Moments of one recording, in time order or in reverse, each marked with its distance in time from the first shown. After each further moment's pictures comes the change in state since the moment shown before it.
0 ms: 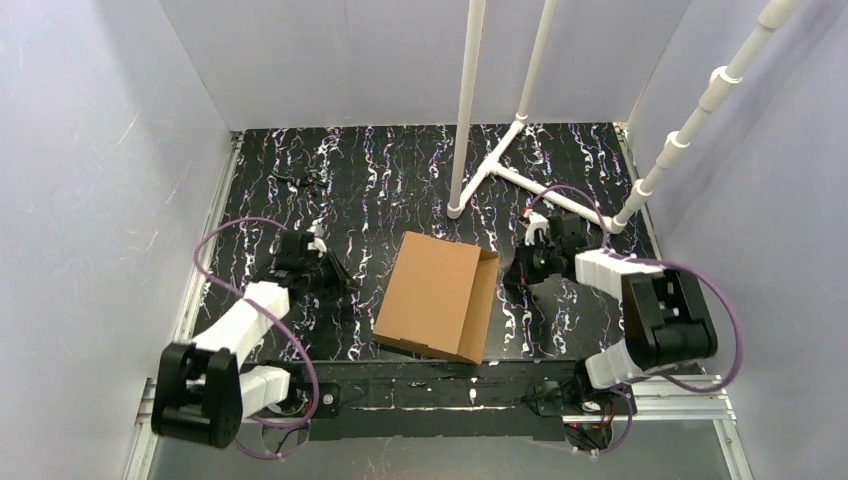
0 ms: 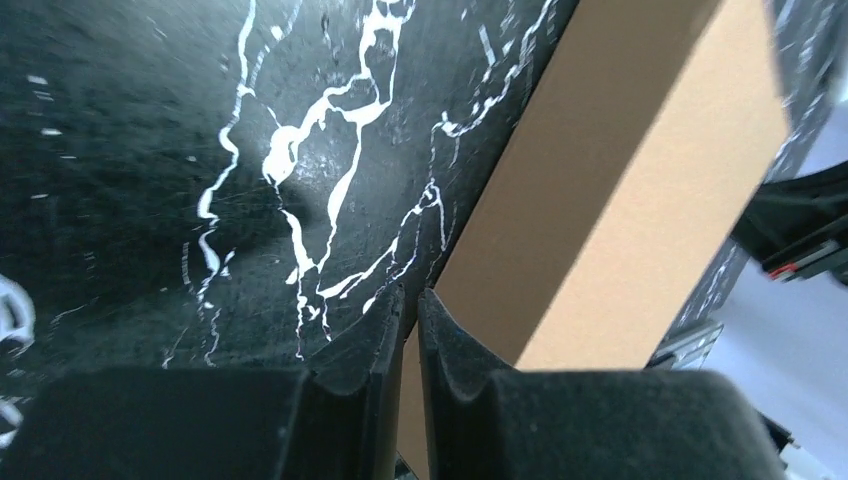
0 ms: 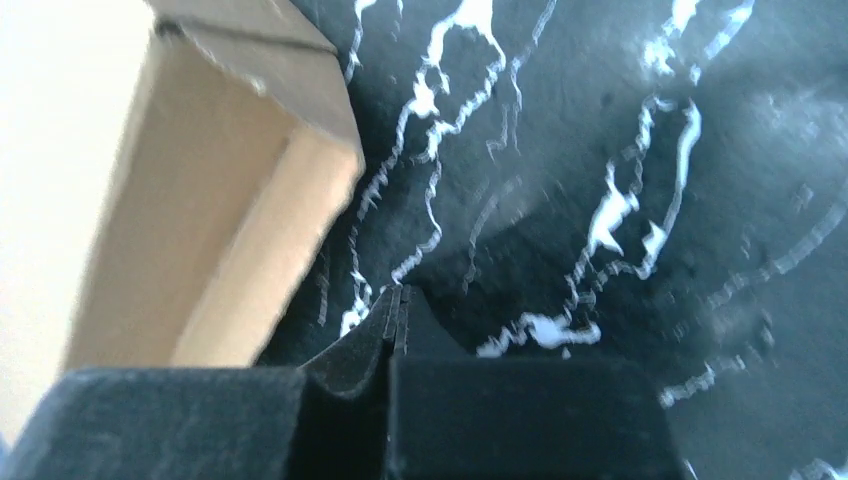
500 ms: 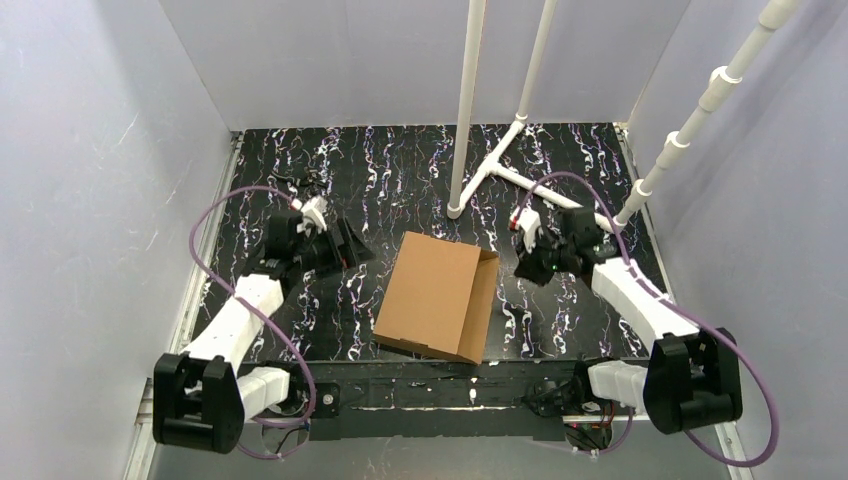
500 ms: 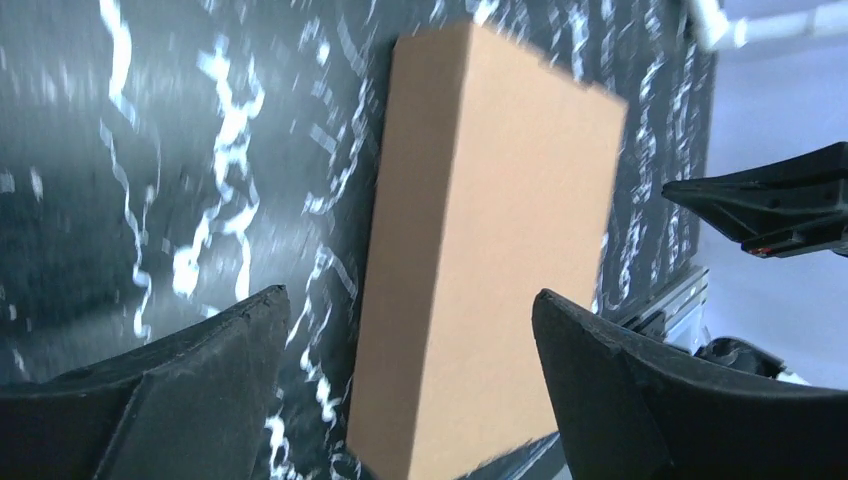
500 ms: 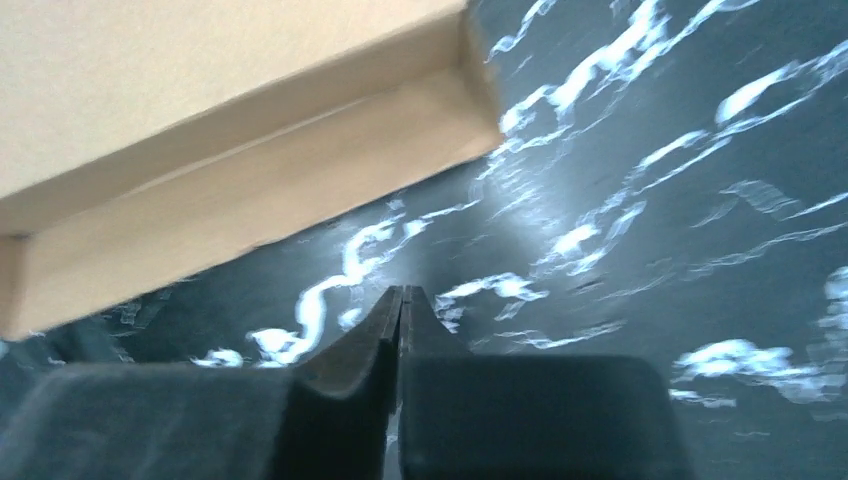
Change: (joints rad) left arm 0.022 0.056 0.186 0.084 0.164 0.184; right arm 0.029 -0.204 0.194 -0.365 -0.063 -0.610
